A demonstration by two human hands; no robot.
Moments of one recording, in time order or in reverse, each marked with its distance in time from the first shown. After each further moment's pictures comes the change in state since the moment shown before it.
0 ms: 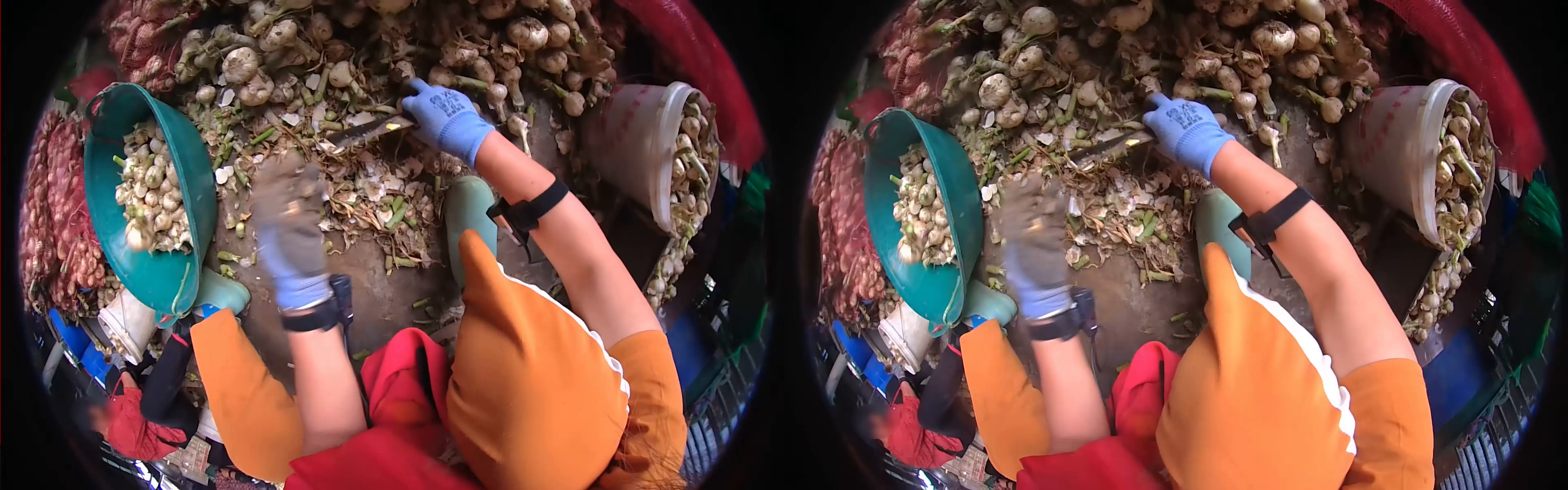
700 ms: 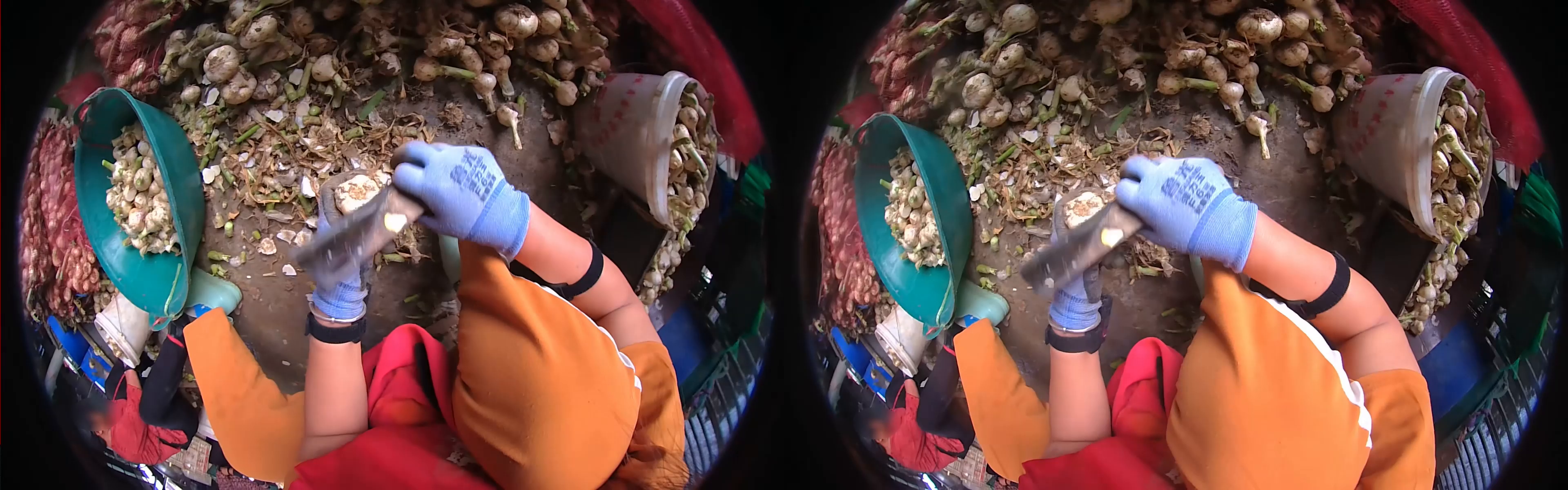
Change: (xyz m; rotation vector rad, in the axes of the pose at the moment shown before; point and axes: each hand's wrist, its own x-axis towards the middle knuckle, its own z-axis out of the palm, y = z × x) left_hand -0.043 -0.041 0.022 0.629 -0.192 -0.186; right_hand -0.099 -0.050 -0.048 0.164 0.064 -0.302
